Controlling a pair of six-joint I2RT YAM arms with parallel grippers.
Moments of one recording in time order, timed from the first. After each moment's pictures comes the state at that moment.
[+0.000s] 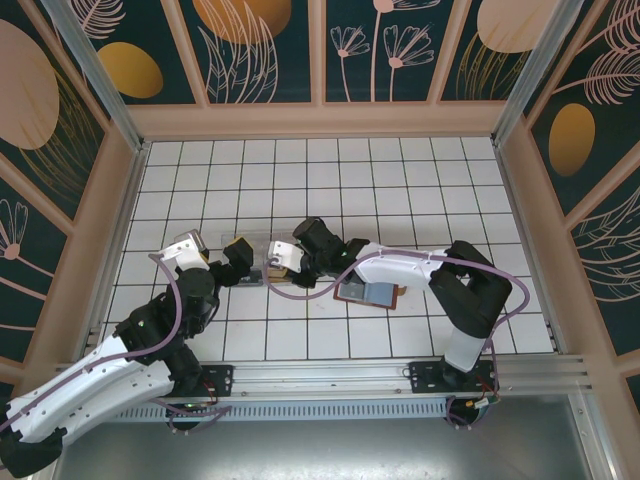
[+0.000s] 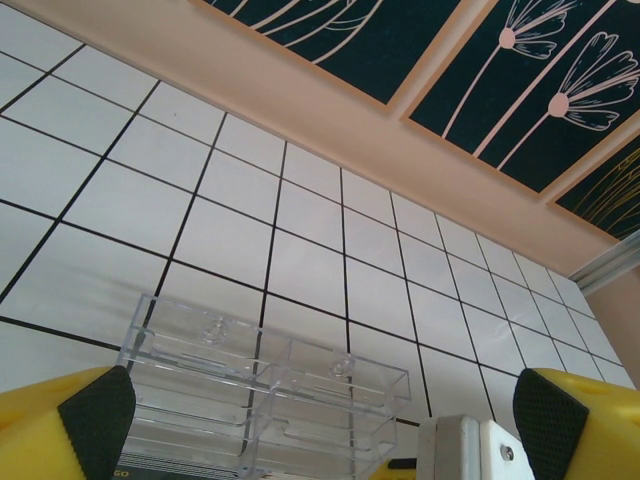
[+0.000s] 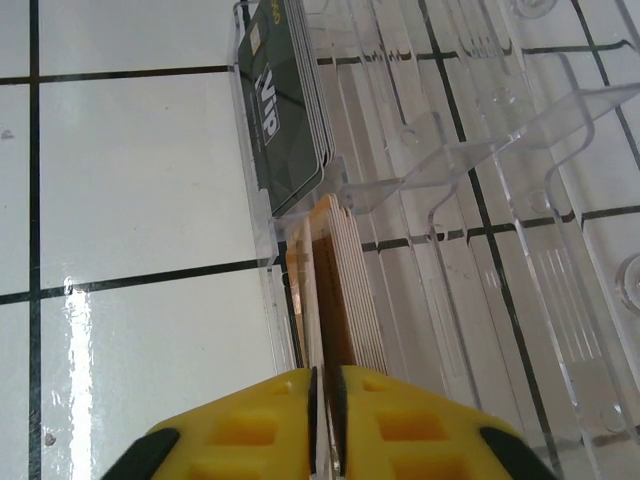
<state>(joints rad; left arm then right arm) -0.91 0.53 0.57 -0.40 -0.72 -0.82 0.97 1.75 1.07 -0.14 -0.20 -0.46</state>
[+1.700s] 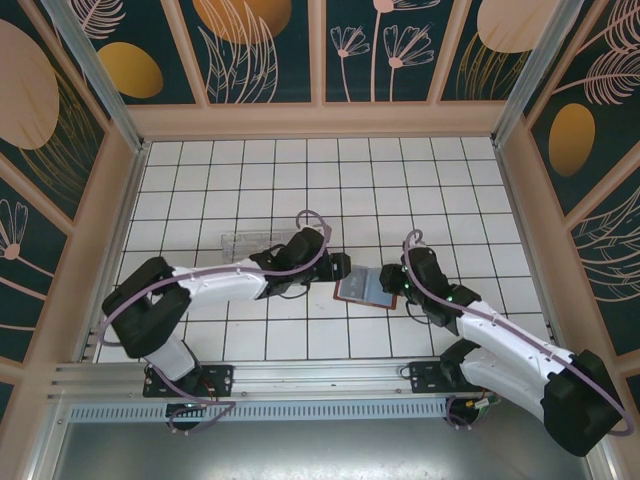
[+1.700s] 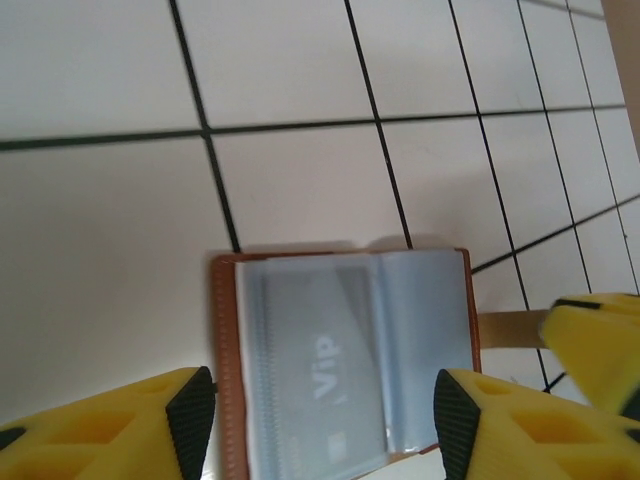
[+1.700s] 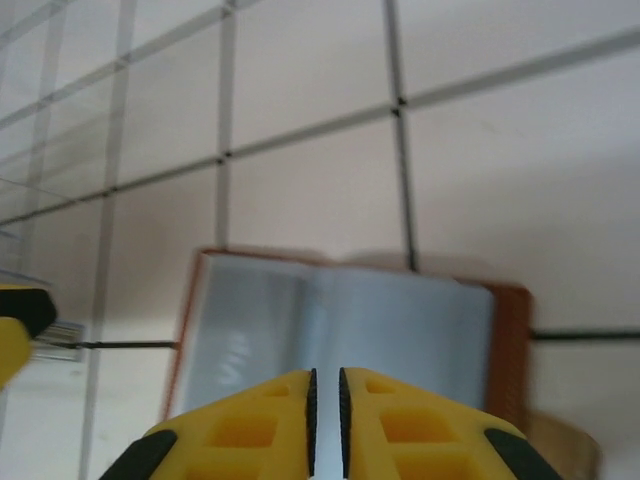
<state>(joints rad) -0.91 1.66 0.87 0.05 0.09 -0.86 0.61 0.89 0.35 -0.23 0.05 0.76</state>
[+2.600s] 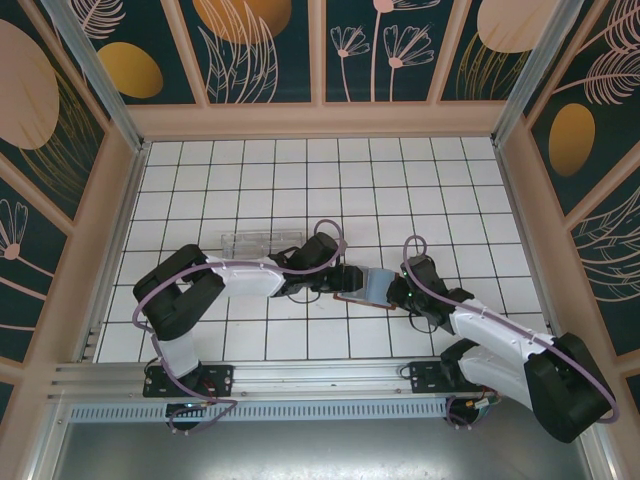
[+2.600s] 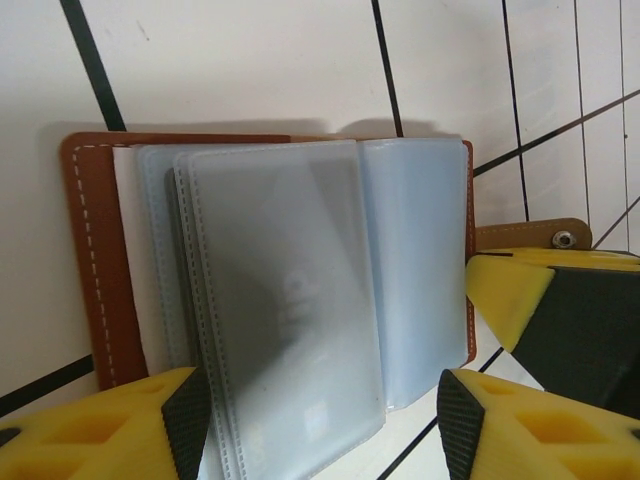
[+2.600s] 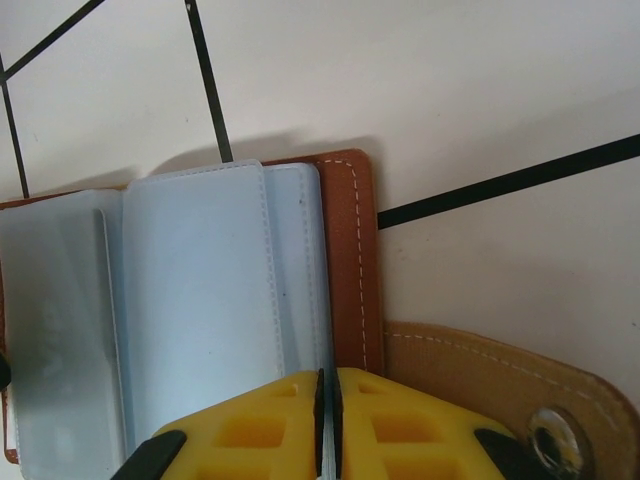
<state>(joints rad) -0.93 1.80 0.91 0.09 0.28 -0.90 0.56 1.01 0.29 -0.23 0.00 0.86</state>
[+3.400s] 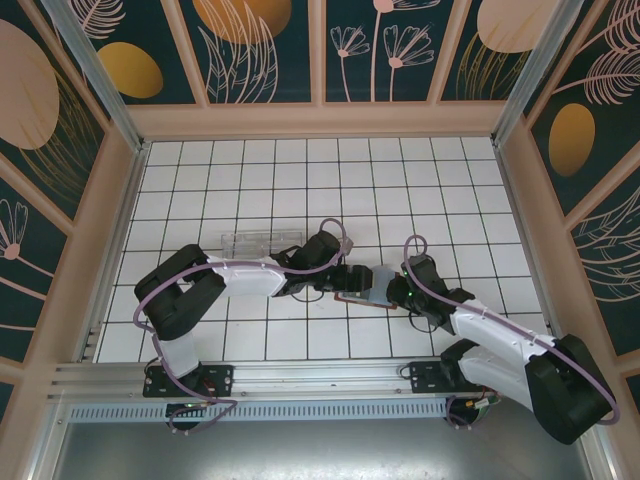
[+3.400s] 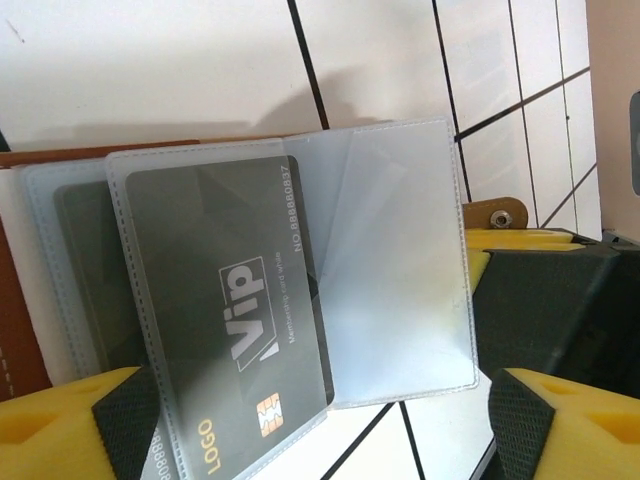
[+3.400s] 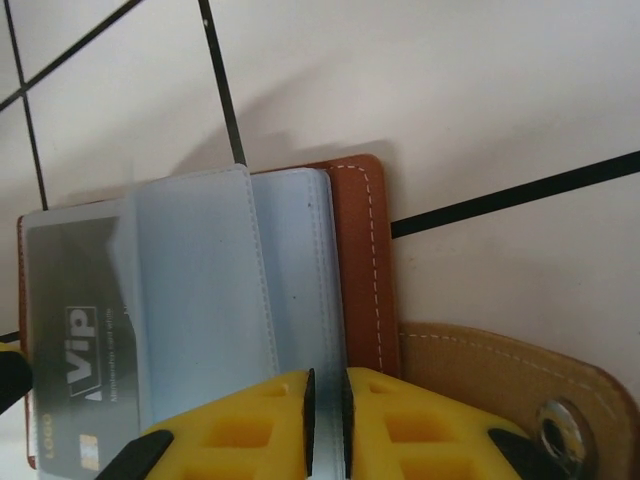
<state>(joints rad) -0.94 1.81 0.93 0.13 0.34 -0.89 0.56 0.99 0.29 -0.23 0.00 0.86</state>
